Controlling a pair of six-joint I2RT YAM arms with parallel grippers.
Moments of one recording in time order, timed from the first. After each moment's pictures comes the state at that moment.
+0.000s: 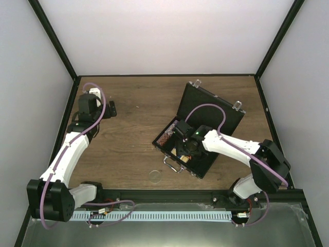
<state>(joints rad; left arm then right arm) -0.11 1.15 0.90 -0.29 -0.10 -0.16 0.83 1.48 0.96 -0.76 0.05 0.75</state>
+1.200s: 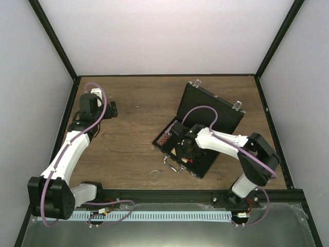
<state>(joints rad) -0.11 1.17 0.90 -0.29 -0.08 -0.16 0.83 1.59 0.99 -0.84 0.02 0.66</state>
